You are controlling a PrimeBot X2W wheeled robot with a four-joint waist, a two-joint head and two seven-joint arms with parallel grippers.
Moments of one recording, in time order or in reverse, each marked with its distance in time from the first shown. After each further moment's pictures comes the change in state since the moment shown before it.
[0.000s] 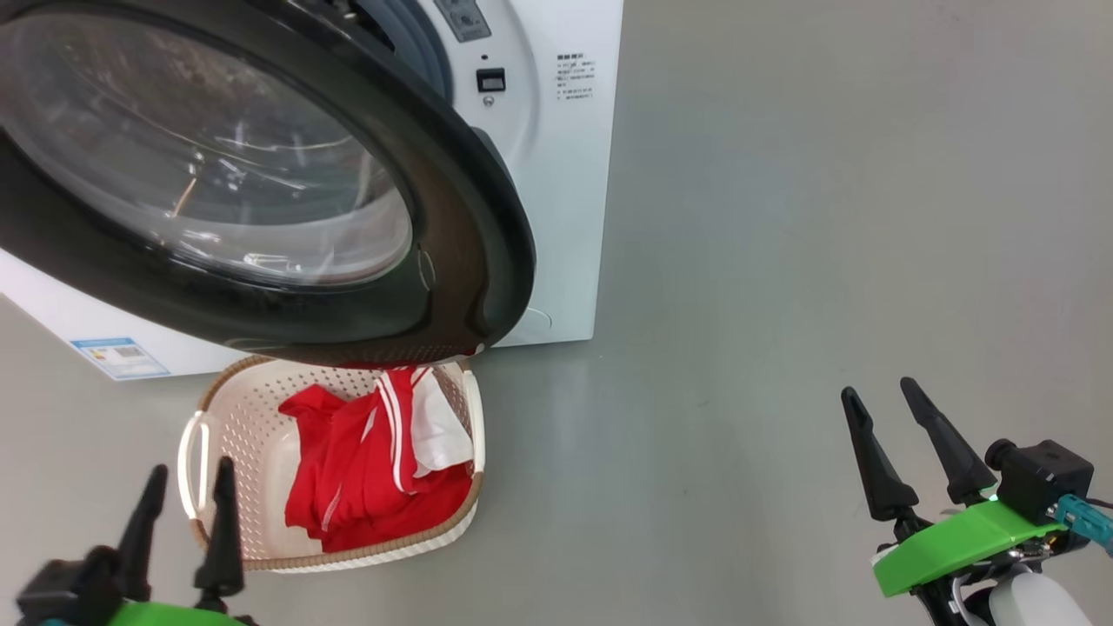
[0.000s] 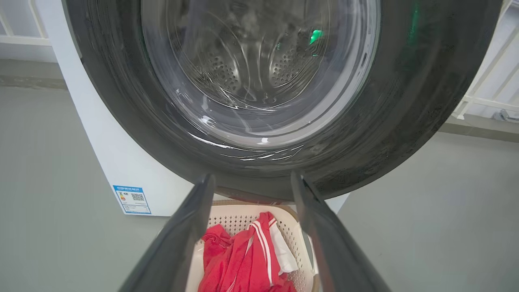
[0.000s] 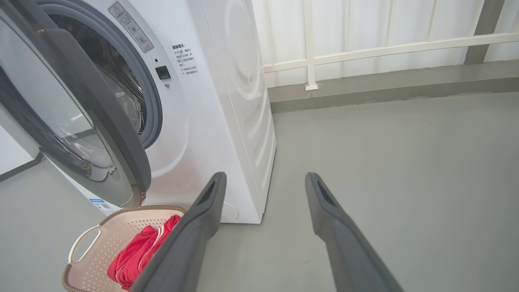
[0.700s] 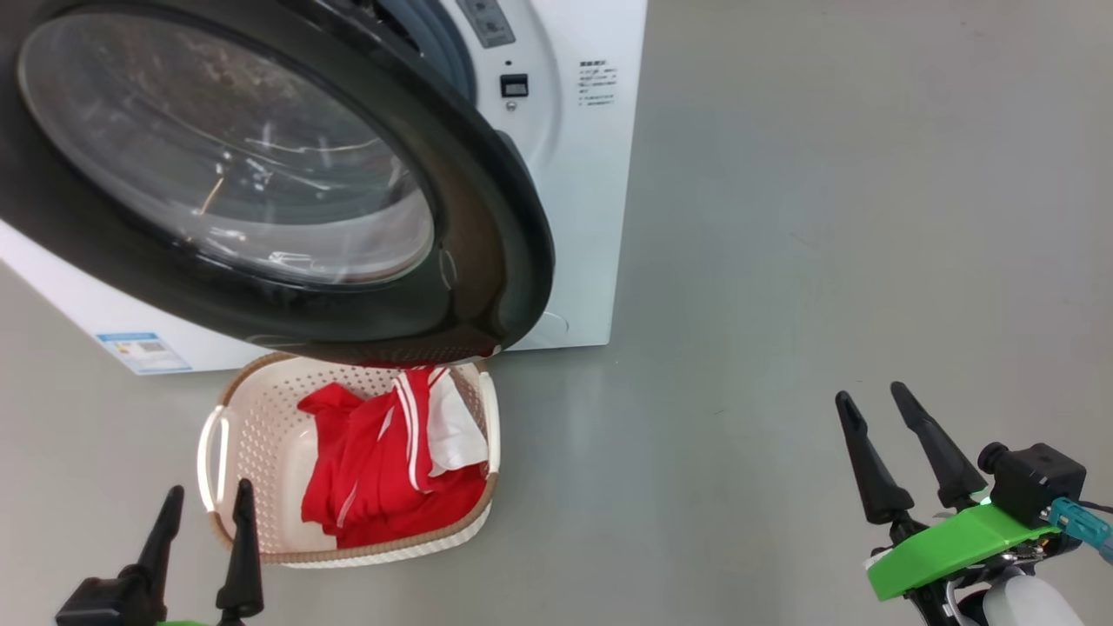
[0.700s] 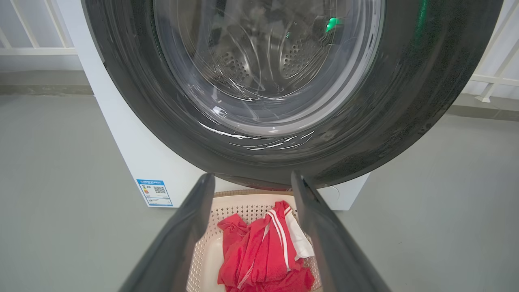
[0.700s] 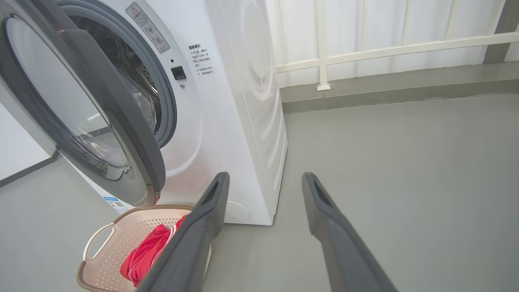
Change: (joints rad) left arm 0.044 -0.099 0.072 -0.022 0.202 0.000 0.000; right arm 0.010 0.002 0.013 -0.002 0.004 0.000 0.000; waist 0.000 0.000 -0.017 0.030
